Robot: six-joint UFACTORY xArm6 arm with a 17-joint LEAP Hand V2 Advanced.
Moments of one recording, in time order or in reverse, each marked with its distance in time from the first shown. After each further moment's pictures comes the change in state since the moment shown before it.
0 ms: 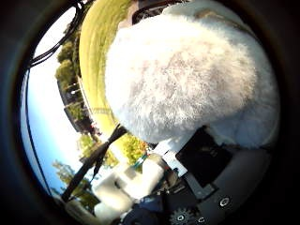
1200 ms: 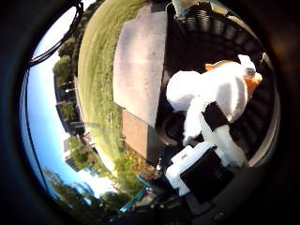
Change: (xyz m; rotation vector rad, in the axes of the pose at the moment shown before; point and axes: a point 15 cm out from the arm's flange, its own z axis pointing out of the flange) arm -0.096 -0.261 0.118 0.065 0.075 0.057
